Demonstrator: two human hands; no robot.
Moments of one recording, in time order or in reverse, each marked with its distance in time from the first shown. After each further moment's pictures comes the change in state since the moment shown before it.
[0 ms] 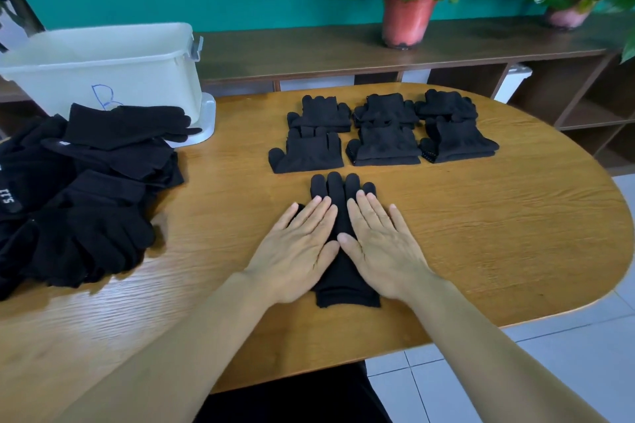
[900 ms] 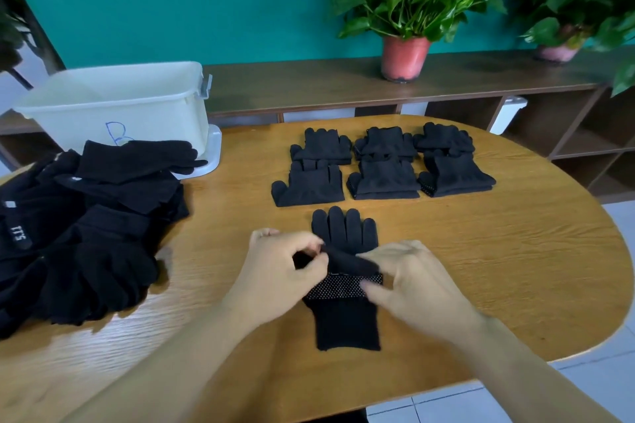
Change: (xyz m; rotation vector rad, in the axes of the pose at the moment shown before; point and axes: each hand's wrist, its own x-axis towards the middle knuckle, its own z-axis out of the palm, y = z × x) left_hand -0.010 0.005 -0.052 -0.580 0.405 -0.111; right_hand -0.024 0.015 -0.045 0.263 0.297 -0.238
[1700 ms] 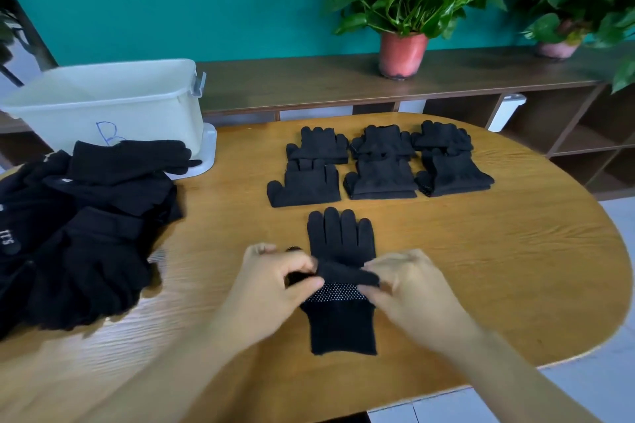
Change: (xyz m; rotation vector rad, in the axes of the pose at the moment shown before) left_hand -0.013 -0.007 0.002 -0.006 -0.103 -0.036; right_hand -0.005 0.005 0.007 -0.036 0.003 0.041
